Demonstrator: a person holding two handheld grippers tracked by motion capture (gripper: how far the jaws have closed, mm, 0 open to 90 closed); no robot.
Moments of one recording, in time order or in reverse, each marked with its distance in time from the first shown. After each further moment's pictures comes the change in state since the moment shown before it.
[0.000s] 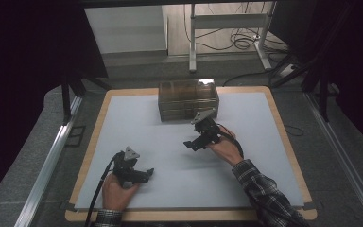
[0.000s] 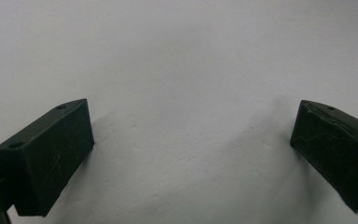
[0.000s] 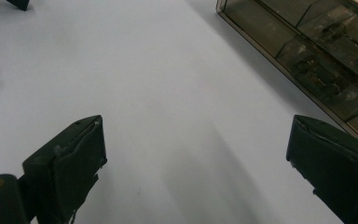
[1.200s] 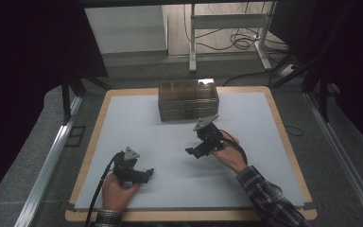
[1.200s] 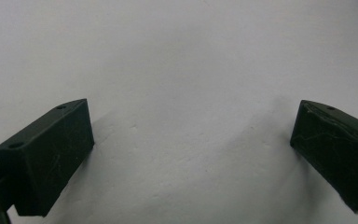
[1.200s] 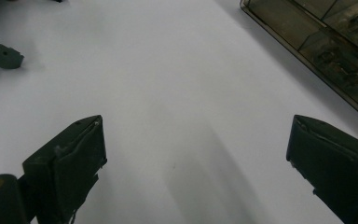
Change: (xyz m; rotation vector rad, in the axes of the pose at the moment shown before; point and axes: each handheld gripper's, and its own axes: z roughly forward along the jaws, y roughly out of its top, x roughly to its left) left arm 0.000 0.000 0.000 0.002 0.000 0.001; right arm 0.019 -0.011 -0.015 -0.010 0.025 -0.024
